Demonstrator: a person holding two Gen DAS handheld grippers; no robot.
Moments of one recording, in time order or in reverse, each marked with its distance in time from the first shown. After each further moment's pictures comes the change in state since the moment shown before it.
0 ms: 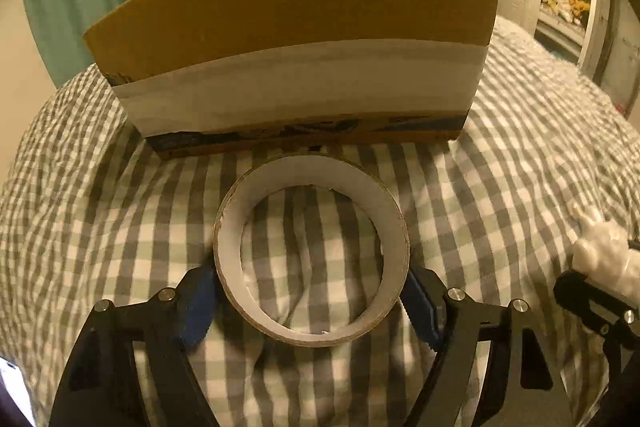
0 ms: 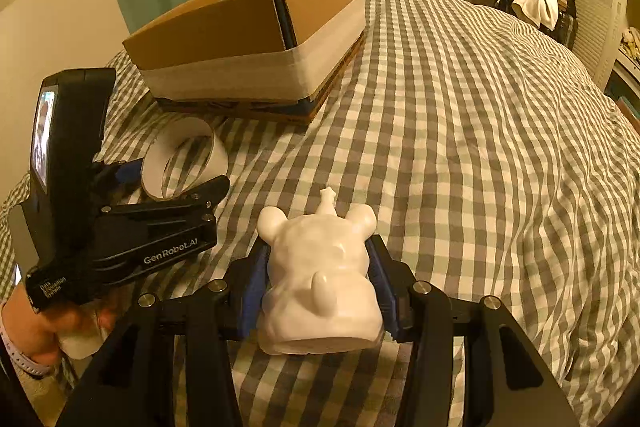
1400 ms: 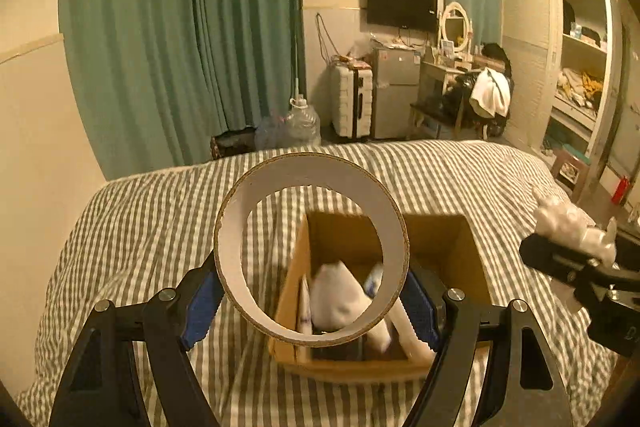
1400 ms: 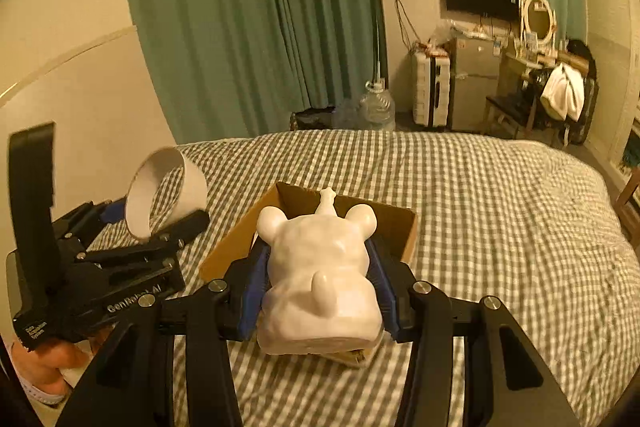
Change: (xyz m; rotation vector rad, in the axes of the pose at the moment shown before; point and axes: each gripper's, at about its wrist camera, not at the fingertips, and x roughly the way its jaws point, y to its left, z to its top) left arm -0.119 0.106 0.188 -0.114 -0.275 0.033; right arm -0.085 0.051 0.239 -0.037 -0.216 0.106
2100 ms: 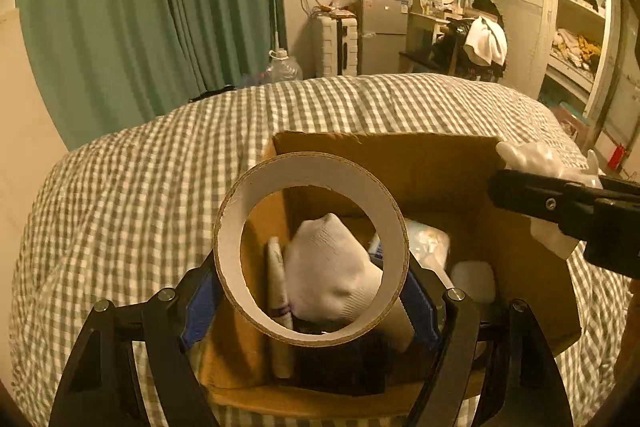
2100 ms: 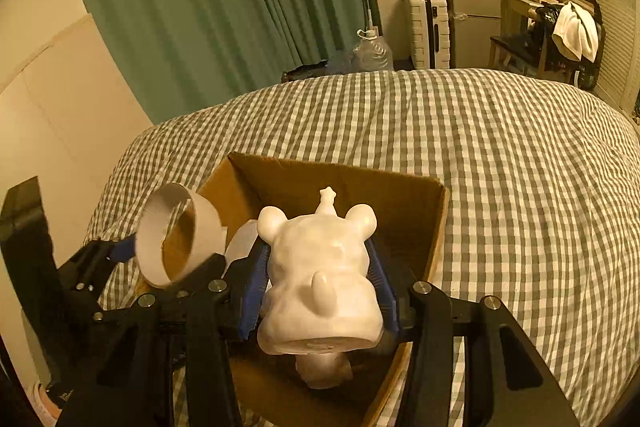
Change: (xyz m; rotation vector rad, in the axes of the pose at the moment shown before) left arm 0.102 -0.021 -0.054 0.057 0.159 -0.060; right arm 0.118 -0.036 -0.015 0.104 0.152 0.028
